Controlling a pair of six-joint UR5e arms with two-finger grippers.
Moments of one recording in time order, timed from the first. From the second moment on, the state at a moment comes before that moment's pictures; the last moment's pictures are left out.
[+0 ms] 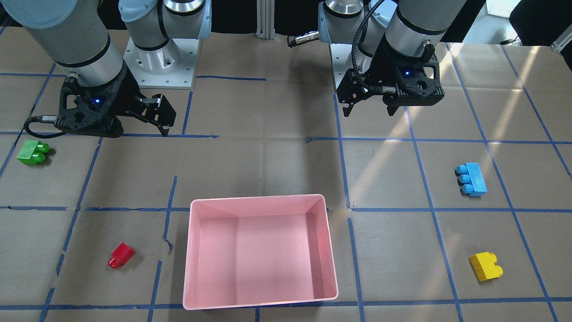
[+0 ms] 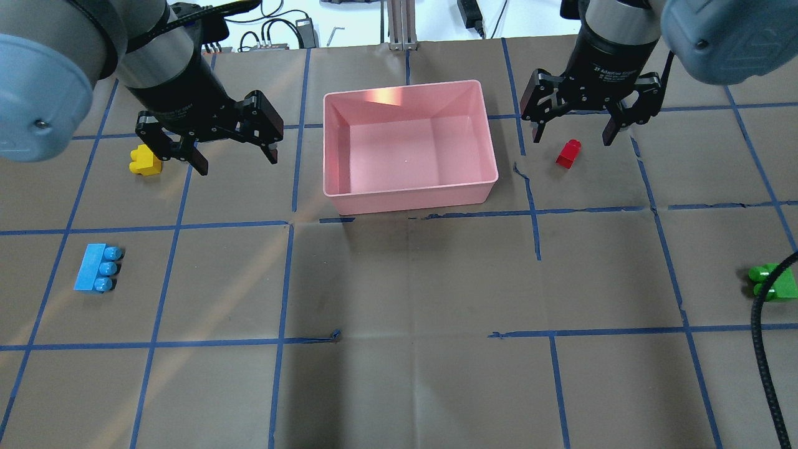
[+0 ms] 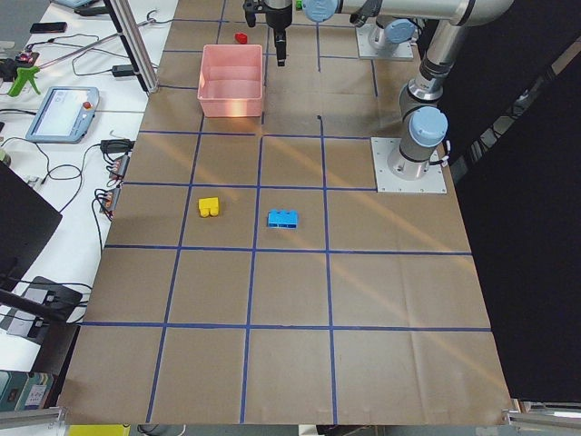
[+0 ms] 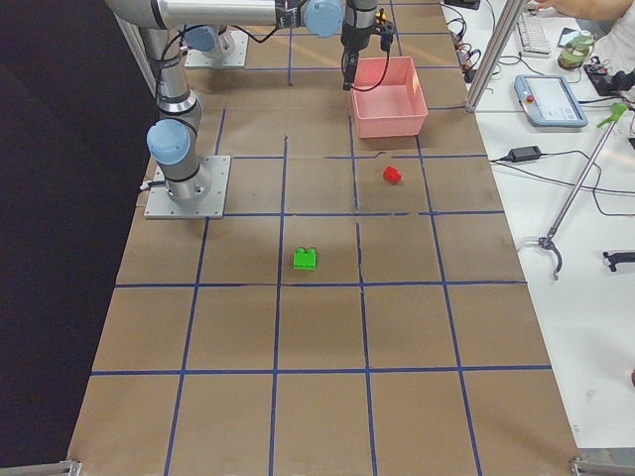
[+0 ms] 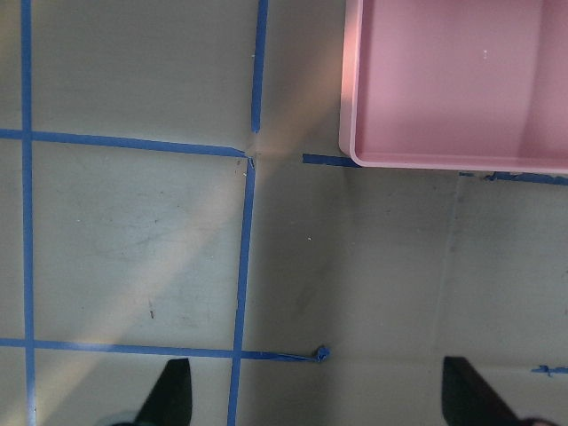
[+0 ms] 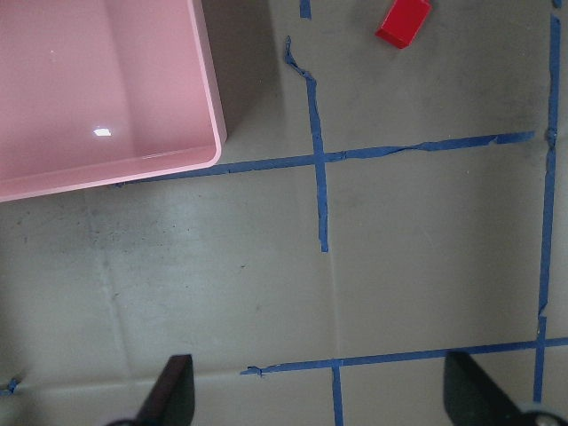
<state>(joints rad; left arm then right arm) -1.61 -1.57 -1.57 -1.60 1.51 -0.13 1.59 -1.47 1.50 -1.53 -1.55 0.12</state>
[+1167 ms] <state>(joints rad) -1.32 -1.61 -1.63 -1.60 1.62 0.01 1.53 -1.47 1.49 -1.54 -1.55 0.11</state>
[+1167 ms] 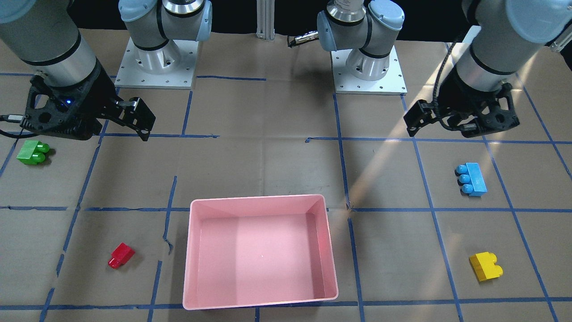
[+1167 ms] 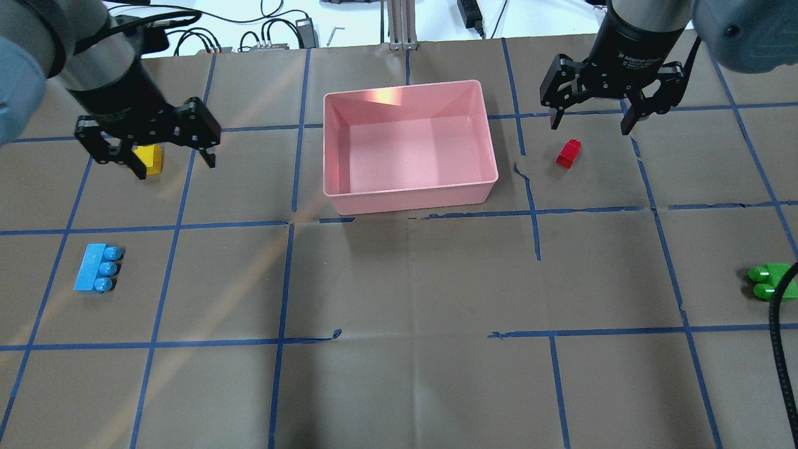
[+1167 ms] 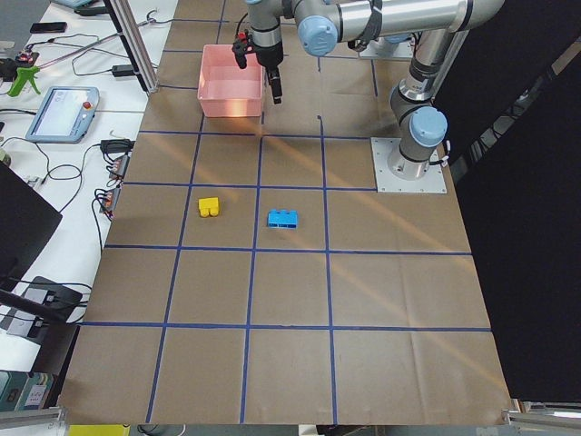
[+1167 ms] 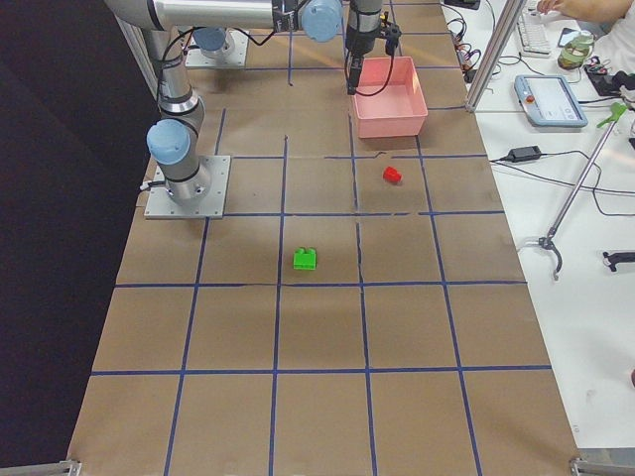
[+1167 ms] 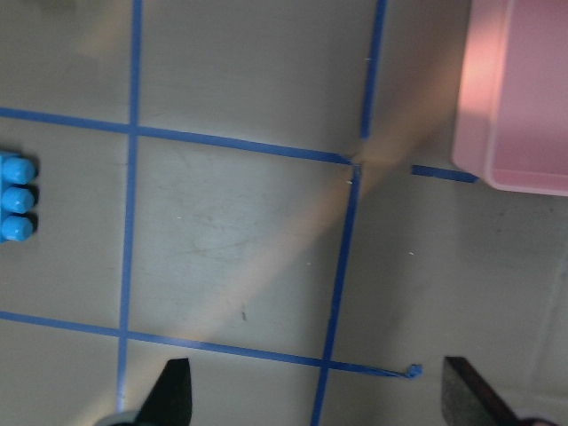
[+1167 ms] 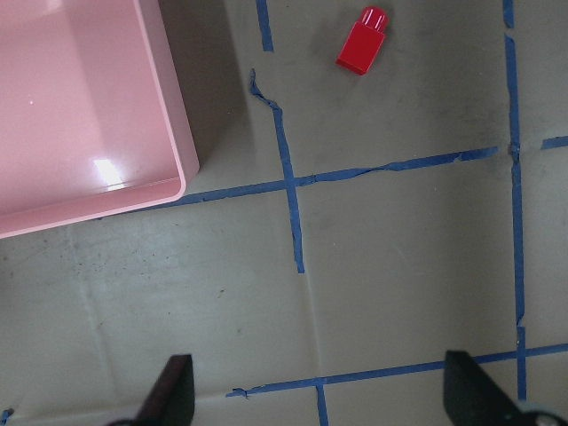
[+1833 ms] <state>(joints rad) -0.97 -1.72 -1.82 -1.34 1.67 0.51 1.47 -1.46 1.49 -1.54 -1.56 0.08</state>
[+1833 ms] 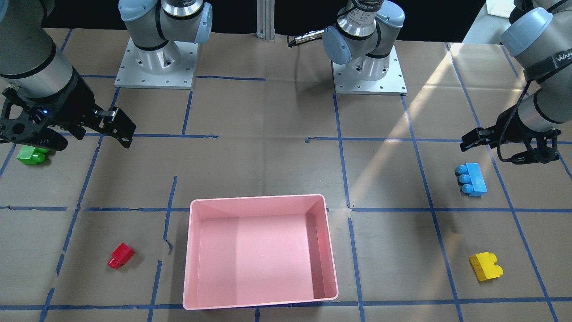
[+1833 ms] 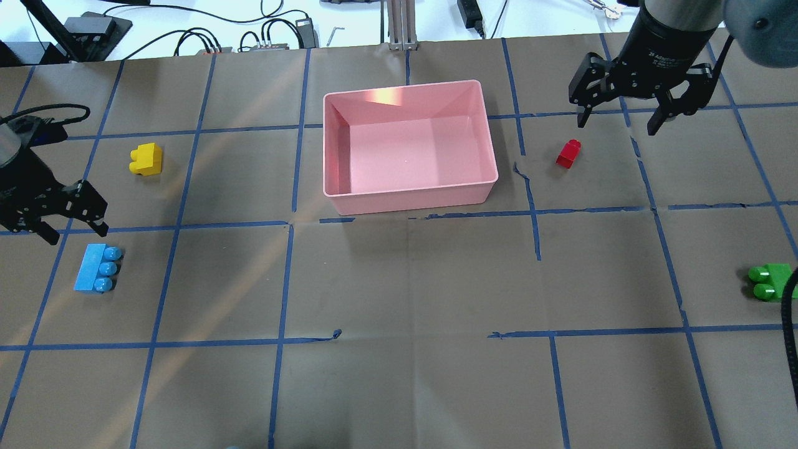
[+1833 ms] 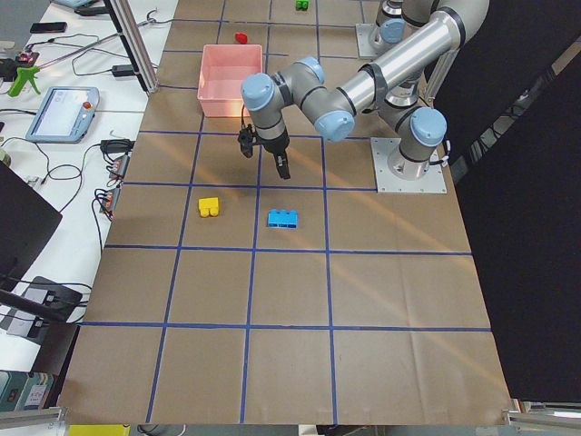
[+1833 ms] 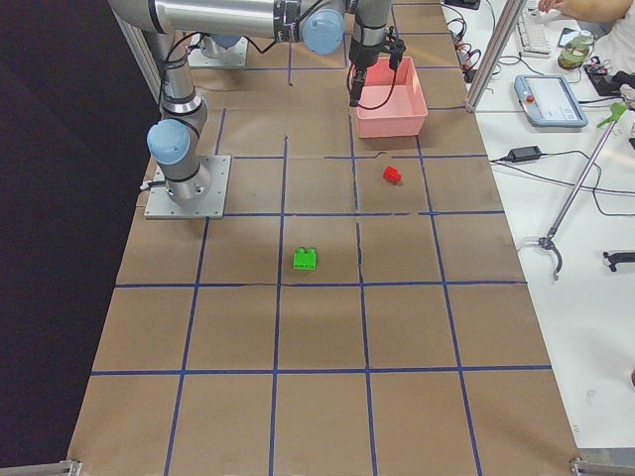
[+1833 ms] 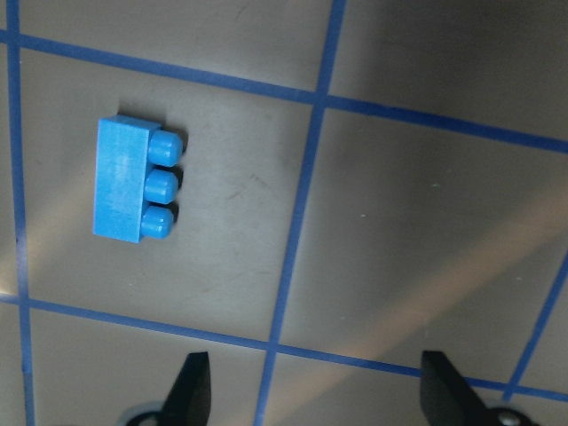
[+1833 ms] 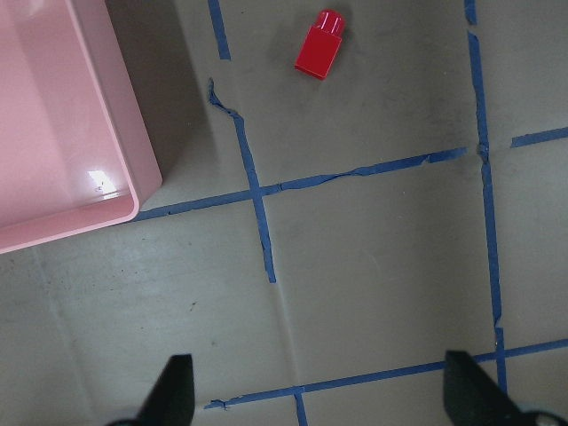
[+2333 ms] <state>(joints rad) -0.87 -1.83 -1.93 -1.04 1.61 0.78 1.26 -1.46 1.52 -1.55 -1.57 -0.25</state>
